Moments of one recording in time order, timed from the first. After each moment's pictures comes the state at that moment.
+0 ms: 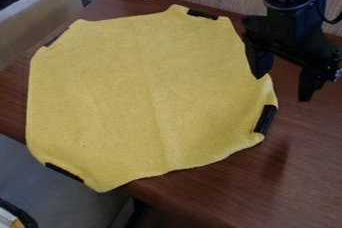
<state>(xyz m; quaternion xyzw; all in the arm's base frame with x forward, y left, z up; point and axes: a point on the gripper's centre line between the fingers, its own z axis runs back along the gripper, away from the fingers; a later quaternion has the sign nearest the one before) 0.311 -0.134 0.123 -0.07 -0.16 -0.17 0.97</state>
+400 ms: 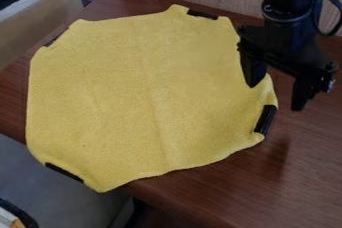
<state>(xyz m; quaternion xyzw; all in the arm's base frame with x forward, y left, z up) 0.305 -0.134 0.105 -0.05 -0.13 -0.16 0.98</state>
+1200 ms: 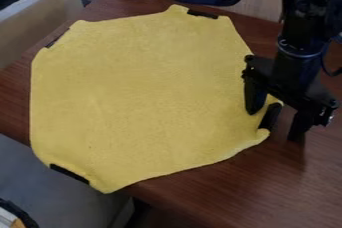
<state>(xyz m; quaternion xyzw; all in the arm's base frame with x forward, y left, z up) 0.303 -0.148 0.070 -0.02 -0.06 -0.17 0.98</state>
